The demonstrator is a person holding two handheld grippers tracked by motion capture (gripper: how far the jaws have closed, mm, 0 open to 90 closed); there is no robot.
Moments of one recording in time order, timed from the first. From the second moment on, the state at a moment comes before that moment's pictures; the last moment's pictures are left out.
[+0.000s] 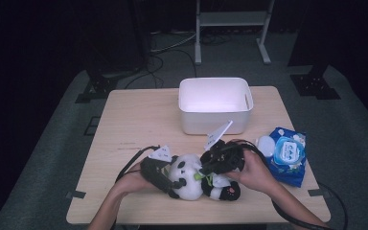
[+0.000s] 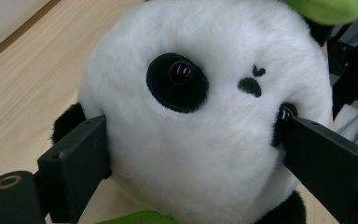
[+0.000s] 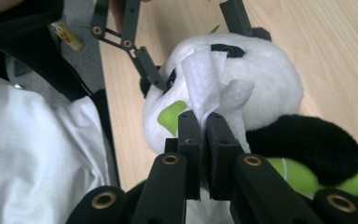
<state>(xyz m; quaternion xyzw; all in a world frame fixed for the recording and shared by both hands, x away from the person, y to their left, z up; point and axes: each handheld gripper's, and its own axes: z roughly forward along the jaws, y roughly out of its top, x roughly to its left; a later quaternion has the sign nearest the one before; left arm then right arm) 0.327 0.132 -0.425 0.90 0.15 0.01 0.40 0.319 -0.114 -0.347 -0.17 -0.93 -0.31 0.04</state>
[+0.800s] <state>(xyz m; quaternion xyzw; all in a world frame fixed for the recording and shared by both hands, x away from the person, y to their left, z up) 0.326 0.132 -0.424 0.91 0.15 0.01 0.39 0.323 -0.154 -0.360 -0.22 -0.92 -0.33 0.03</state>
